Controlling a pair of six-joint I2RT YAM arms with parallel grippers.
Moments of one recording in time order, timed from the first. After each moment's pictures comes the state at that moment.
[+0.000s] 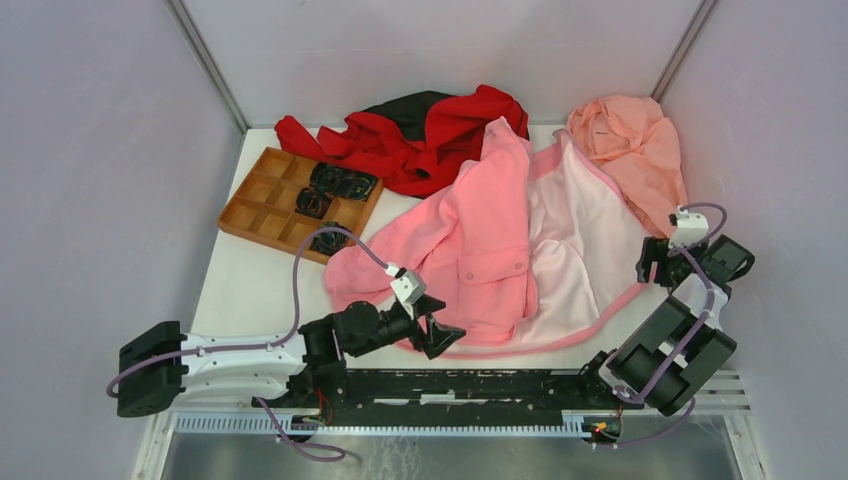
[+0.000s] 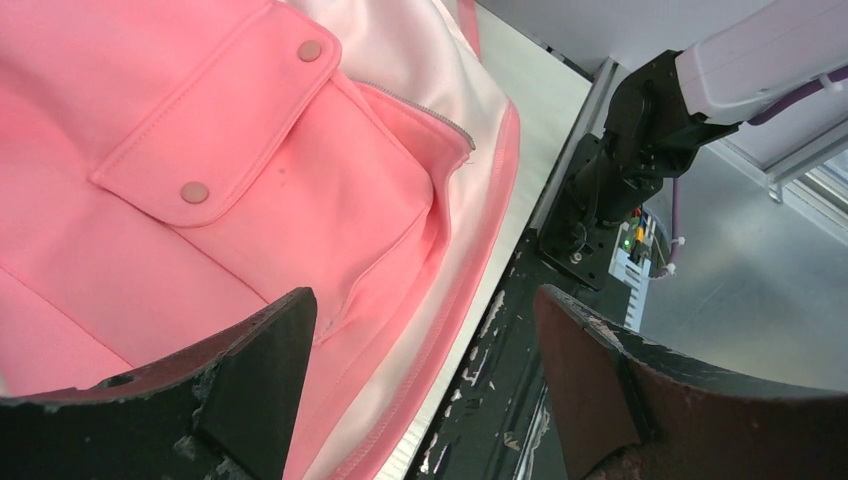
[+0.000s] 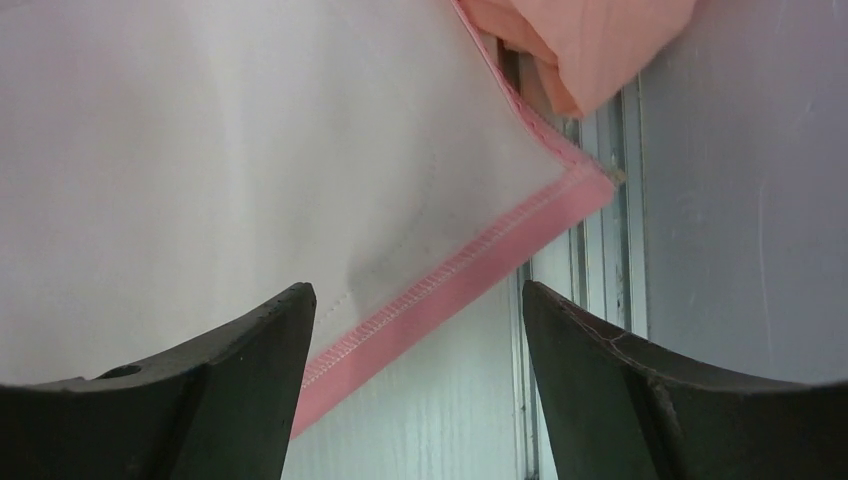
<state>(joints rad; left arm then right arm) -1.26 0.94 0.31 0.51 -0.13 -0.37 -0.81 1.26 0.66 -0.24 -0.56 -0.62</state>
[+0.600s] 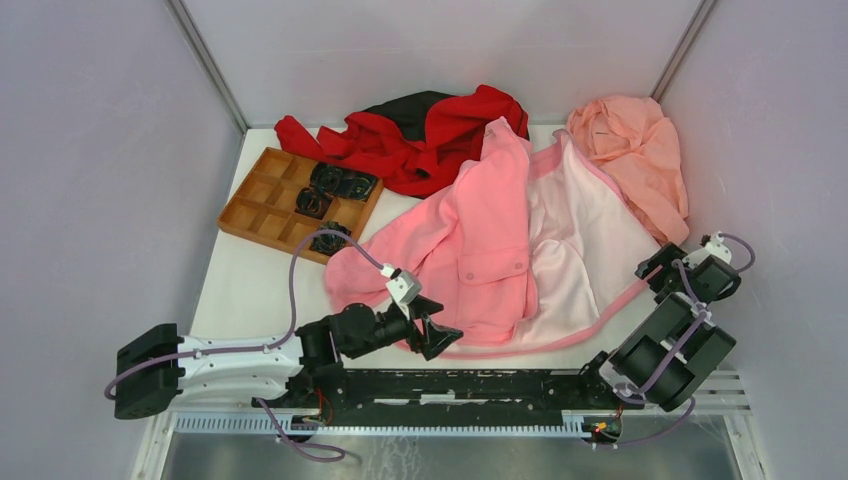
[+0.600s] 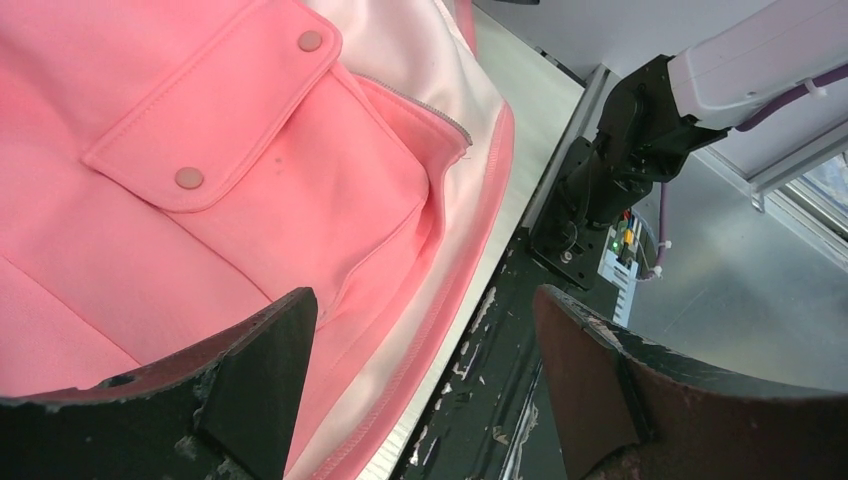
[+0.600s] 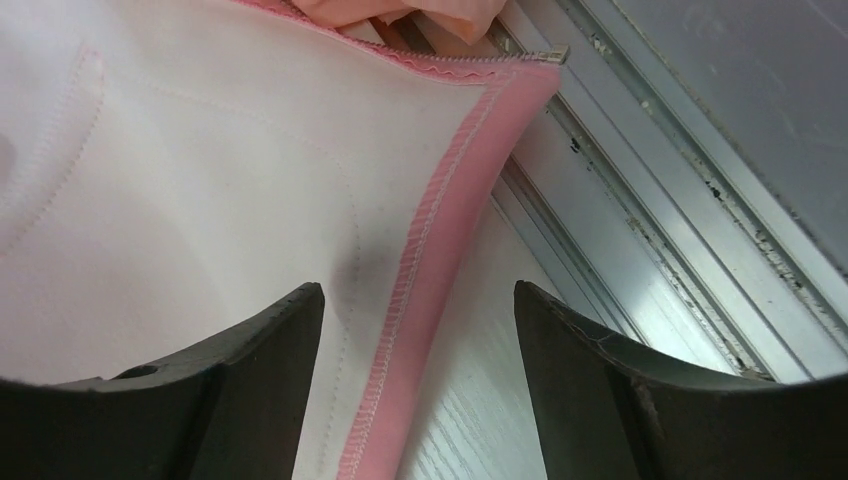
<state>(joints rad) -1.26 0.90 0.28 0.51 -0.13 -0.41 -0.83 1.27 0.42 0.18 -0.37 0.05</state>
